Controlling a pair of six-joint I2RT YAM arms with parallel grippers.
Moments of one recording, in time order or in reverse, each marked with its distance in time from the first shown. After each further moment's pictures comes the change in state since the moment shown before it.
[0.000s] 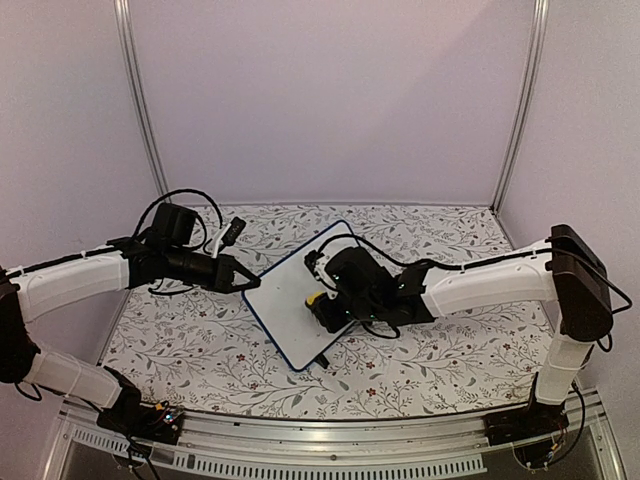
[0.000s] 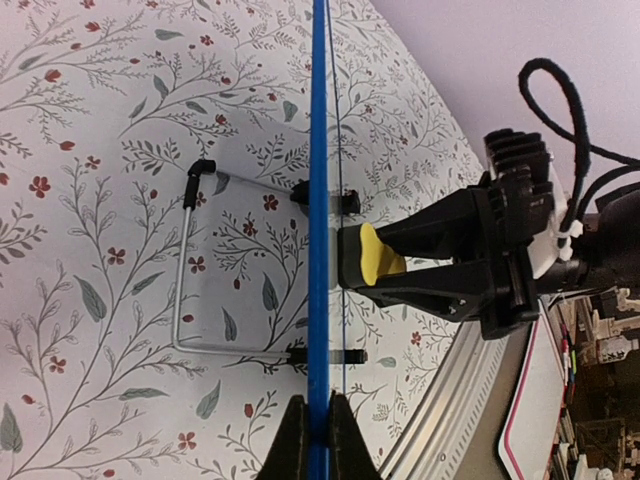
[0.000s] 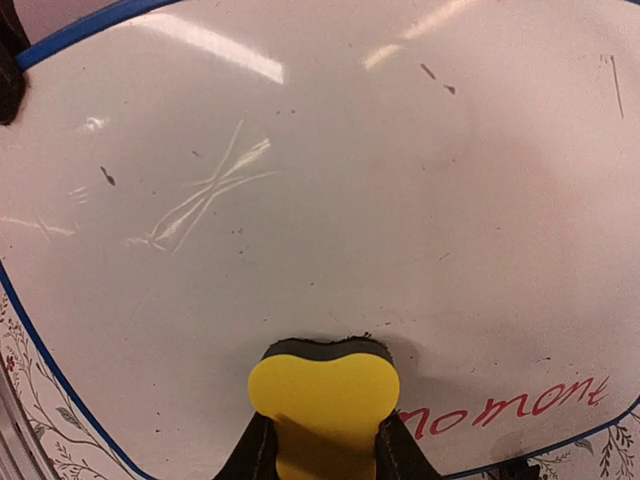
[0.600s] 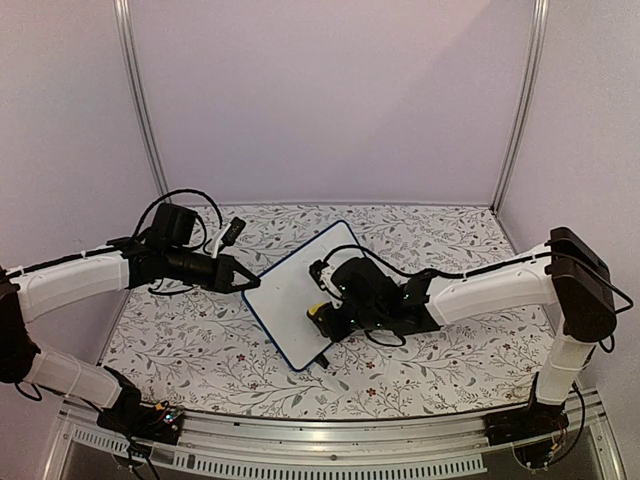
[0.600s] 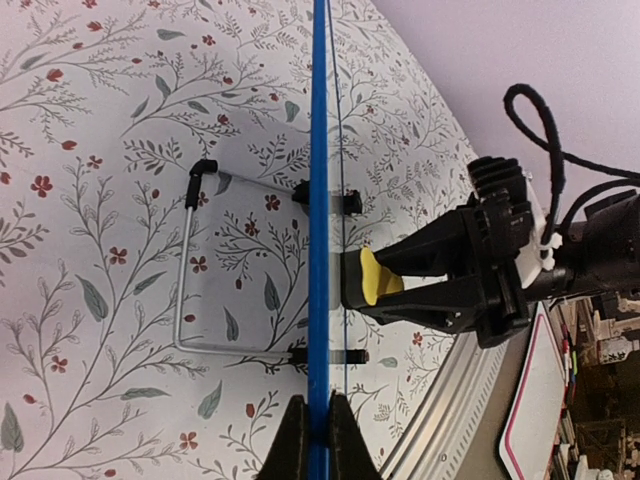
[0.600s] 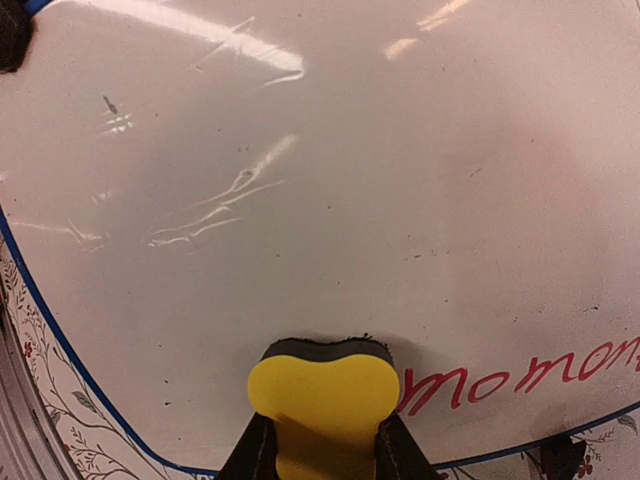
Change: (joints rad) left arm 0.001 0.000 -0.001 0.000 -0.002 0.000; right arm 0.005 -0.016 -0.086 0.069 -0.061 0.065
